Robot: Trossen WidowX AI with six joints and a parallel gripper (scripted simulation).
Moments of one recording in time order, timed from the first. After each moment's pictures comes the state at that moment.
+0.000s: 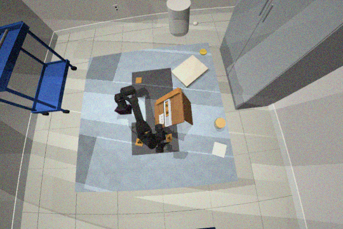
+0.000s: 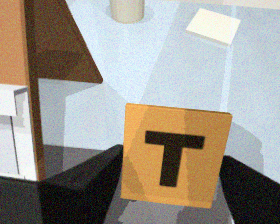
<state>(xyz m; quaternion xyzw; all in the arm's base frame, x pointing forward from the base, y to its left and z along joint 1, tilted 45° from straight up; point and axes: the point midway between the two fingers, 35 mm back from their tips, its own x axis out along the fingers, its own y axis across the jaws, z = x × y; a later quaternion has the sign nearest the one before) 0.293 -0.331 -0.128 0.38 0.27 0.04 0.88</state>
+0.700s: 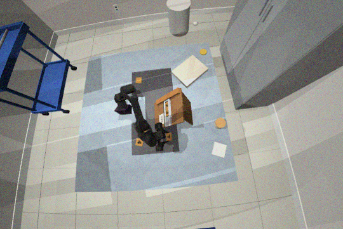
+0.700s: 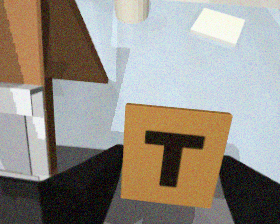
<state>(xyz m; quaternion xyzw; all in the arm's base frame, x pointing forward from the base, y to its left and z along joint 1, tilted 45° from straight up) 0.294 -0.324 -0.122 0.38 0.27 0.04 0.88</state>
